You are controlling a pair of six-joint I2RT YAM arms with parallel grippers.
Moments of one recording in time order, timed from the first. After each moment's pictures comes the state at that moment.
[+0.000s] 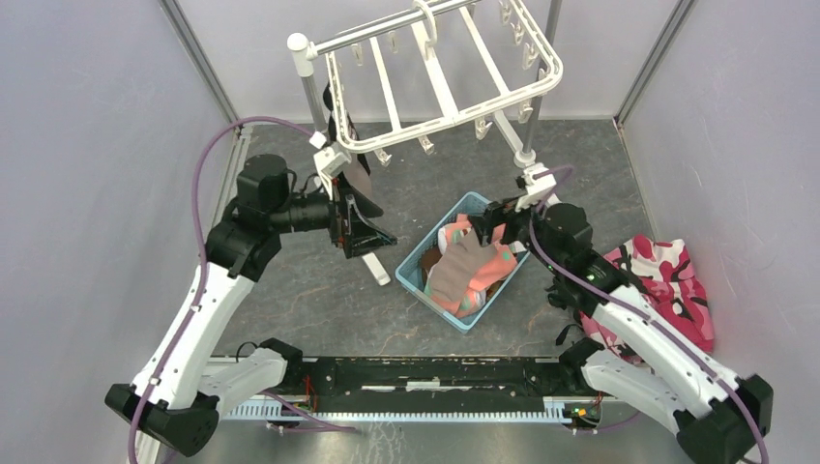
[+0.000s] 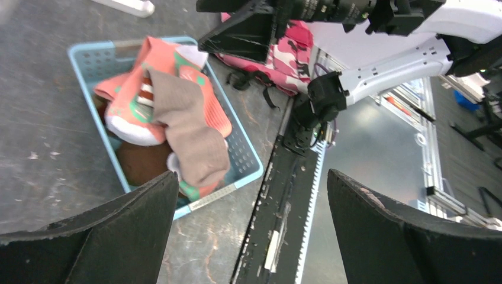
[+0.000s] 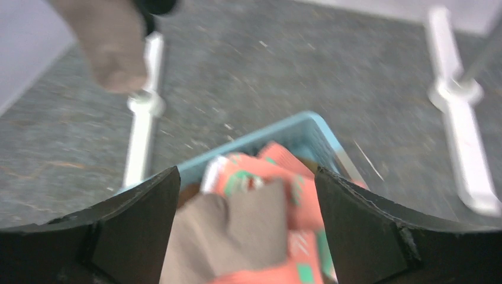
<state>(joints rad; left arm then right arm) -0.41 0.98 1.16 -0.50 0.89 -0.16 0.57 0.86 0.72 -0.08 0.05 0.17</state>
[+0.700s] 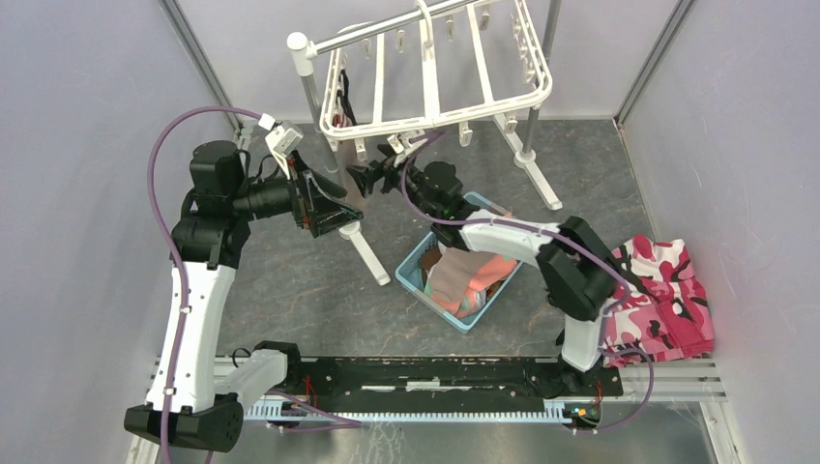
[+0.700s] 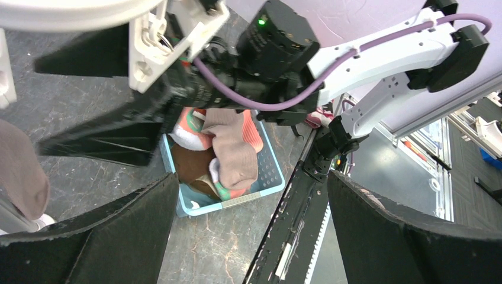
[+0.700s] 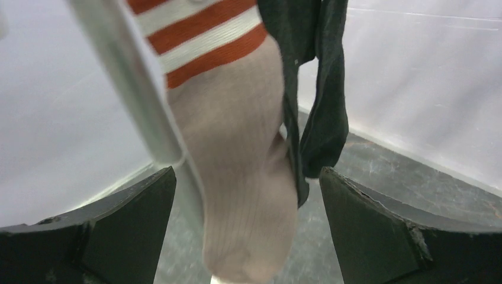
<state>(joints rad) -0.09 1.00 1.32 -0.66 1.05 -0.13 0.82 1.82 1.22 0.78 -0.02 0.13</state>
